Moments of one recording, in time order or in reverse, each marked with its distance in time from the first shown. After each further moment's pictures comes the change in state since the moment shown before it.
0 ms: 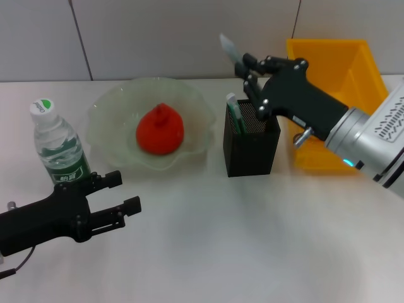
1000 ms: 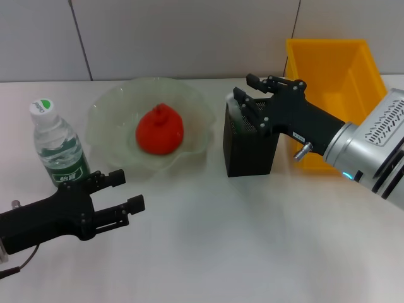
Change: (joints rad) left arm -0.010 -0.002 0.003 -0.012 0.000 -0.014 0.005; right arm 0.000 0.002 -0.016 0.046 0.008 0.058 0.033
